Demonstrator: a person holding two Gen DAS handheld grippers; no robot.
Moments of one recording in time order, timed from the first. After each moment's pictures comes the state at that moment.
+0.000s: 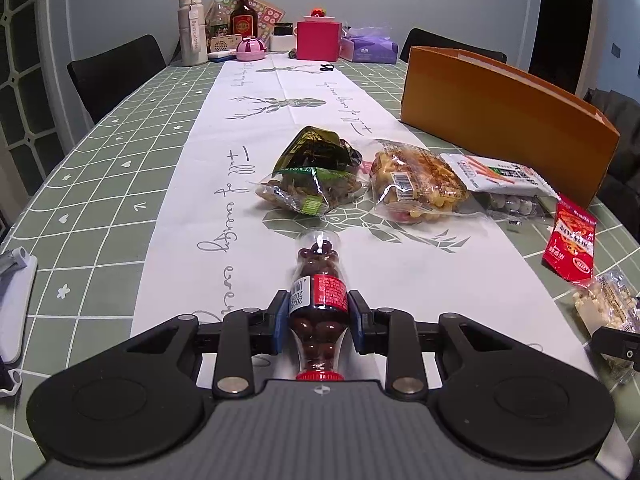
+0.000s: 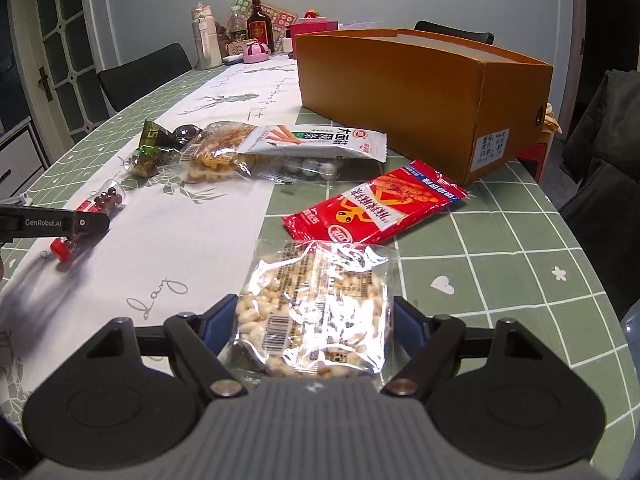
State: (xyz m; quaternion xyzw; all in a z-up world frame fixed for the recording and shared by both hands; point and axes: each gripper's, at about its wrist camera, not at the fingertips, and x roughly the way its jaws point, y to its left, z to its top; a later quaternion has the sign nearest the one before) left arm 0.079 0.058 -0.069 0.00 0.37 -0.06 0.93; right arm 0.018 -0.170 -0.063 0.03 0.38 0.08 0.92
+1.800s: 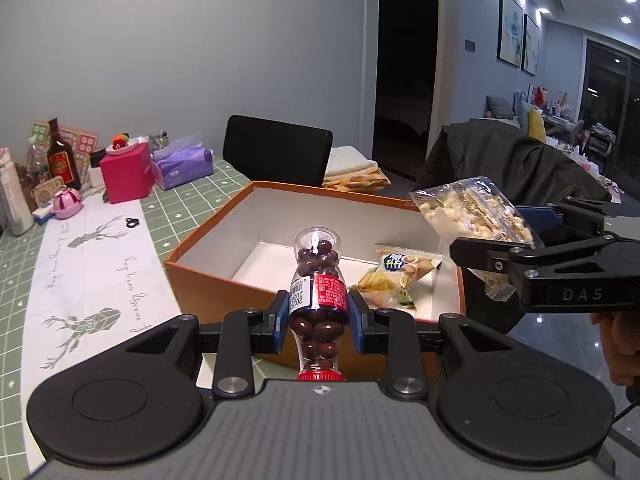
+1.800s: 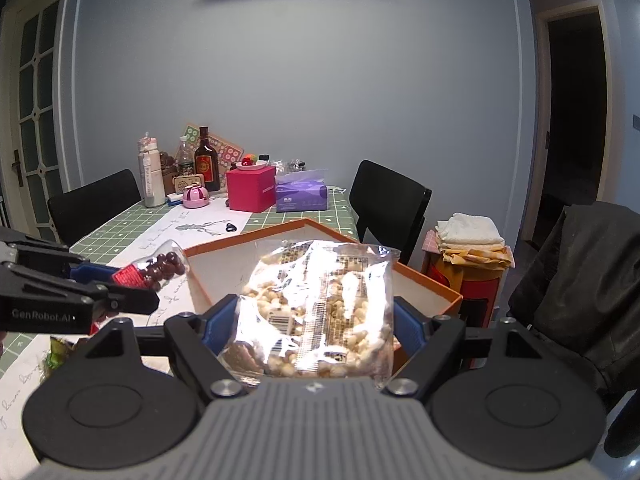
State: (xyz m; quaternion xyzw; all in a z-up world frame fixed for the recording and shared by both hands) left arm 0.204 -0.122 0.046 0.08 0.28 -0.27 0.92; right arm 0.154 -0.293 0.066 0.02 0.23 0.04 0.97
